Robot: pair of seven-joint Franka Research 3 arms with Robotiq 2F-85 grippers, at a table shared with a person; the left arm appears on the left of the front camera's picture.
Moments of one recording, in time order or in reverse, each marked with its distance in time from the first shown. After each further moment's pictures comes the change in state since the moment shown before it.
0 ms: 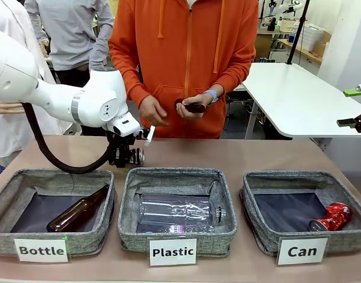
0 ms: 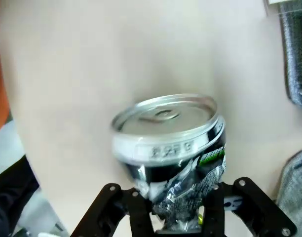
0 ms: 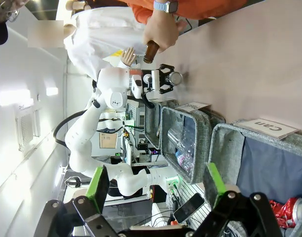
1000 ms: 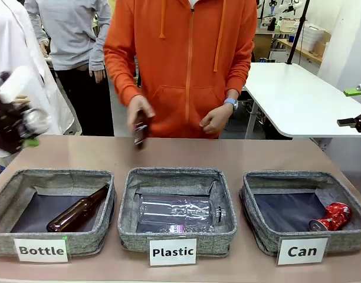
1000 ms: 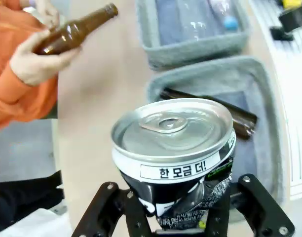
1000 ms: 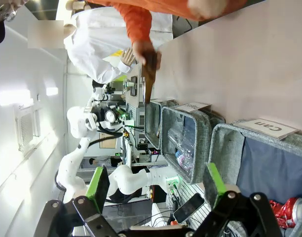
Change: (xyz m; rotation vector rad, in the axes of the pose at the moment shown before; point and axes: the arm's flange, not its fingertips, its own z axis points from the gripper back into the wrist) left arm -0.211 -0.207 0.206 0.114 -0.453 -0.092; right arm 0.000 0.000 0.001 0.000 0.000 0.001
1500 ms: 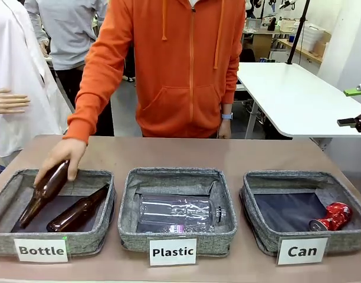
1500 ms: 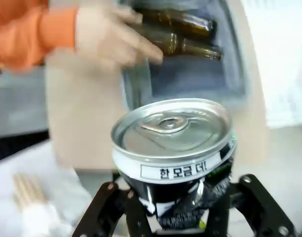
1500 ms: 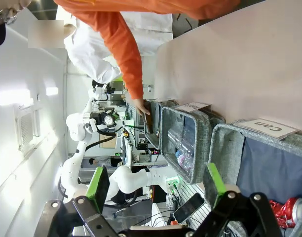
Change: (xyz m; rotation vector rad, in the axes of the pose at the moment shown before) left arm -0.111 -0.057 0.110 -0.011 0.207 0.029; right arm 0.000 0.000 0.000 0.000 0.001 0.000
